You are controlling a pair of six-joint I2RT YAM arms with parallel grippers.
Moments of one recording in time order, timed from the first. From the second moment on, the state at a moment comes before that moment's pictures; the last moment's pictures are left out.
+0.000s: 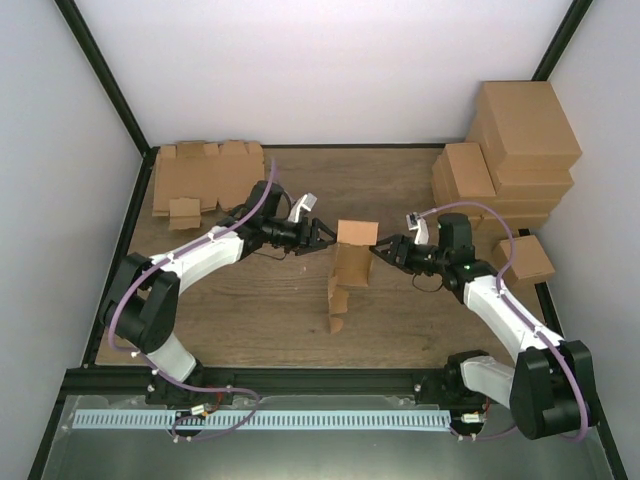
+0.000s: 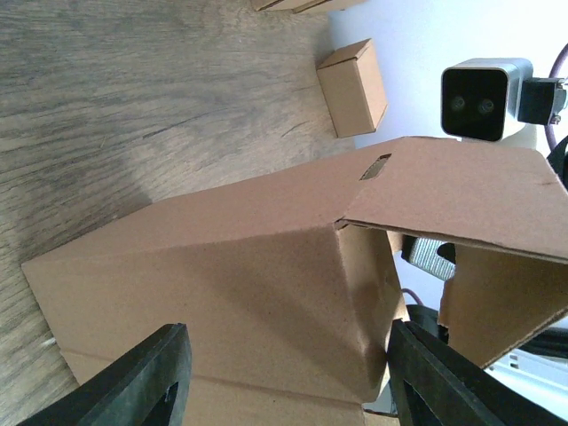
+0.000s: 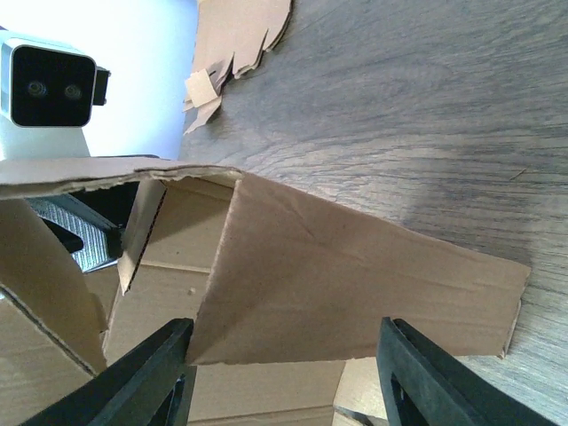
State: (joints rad) left arm -0.53 1.63 1.05 -0.11 0.85 -0.70; right arm 0.19 1.11 0.60 -0.13 -0.77 0.64
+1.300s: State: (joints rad) left arm -0.54 1.42 1.10 -0.31 0.68 -0.62; right arm 0.19 1.18 1.01 -0.41 -0.56 0.42
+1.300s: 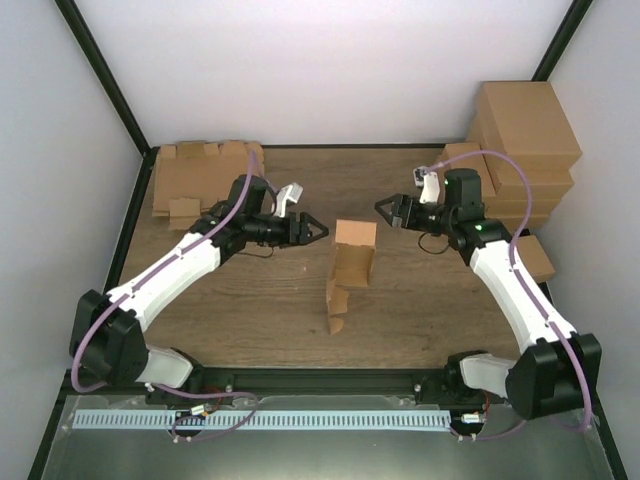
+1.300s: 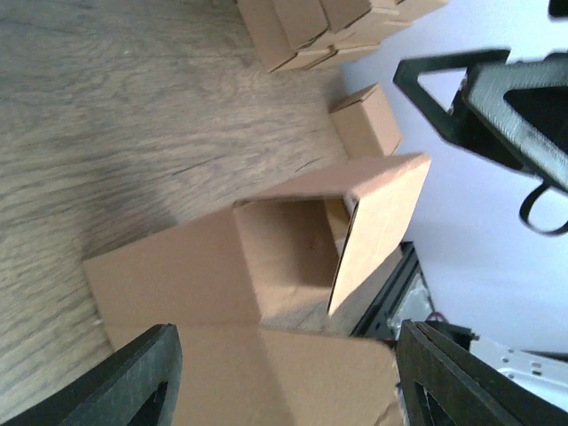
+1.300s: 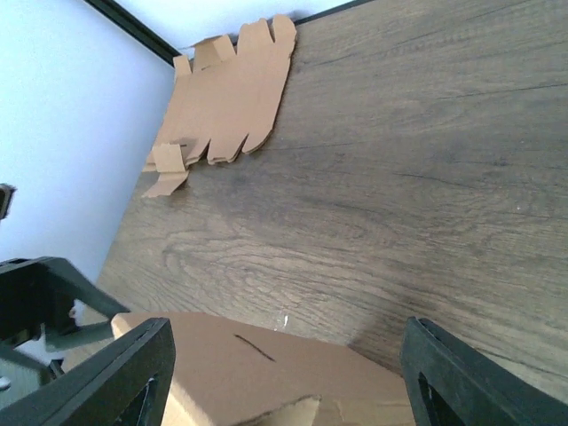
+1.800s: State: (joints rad) left arm -0.80 1.39 1.28 -0.62 0.27 -0.50; right arm 0.36 1.32 1.15 -0.50 -0.49 0.19
